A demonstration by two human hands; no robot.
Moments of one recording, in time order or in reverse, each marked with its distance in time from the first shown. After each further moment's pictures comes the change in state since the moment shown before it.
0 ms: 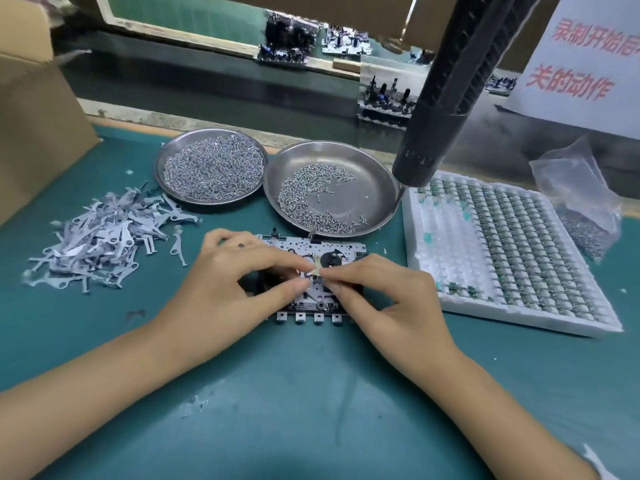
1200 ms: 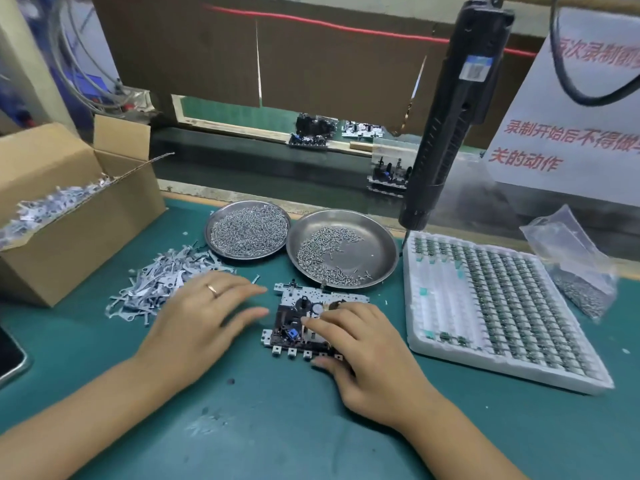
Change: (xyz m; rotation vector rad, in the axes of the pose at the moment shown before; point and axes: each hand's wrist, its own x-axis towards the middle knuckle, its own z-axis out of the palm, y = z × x) left_hand -0.022 -0.021 -0.039 0.626 0.099 0.155; right_hand 0.000 -0.003 0.003 -0.508 -0.223 -0.401
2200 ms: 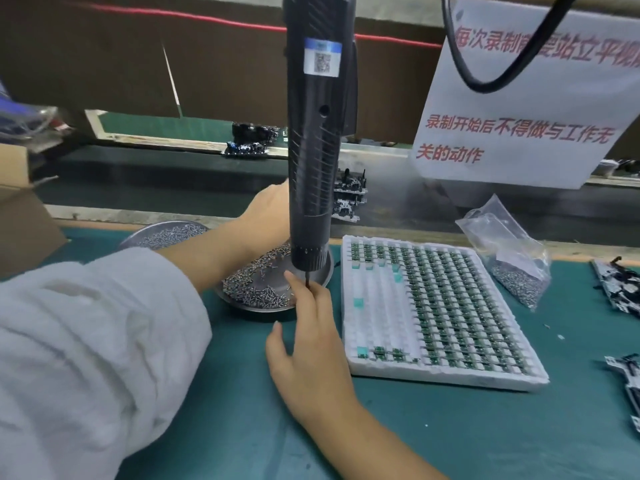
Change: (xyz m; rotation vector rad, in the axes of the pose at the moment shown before) left_hand 0.219 0.051 0.083 -0.065 -0.219 -0.119; right_hand 0.015 0.010 0.010 0.354 0.286 0.607
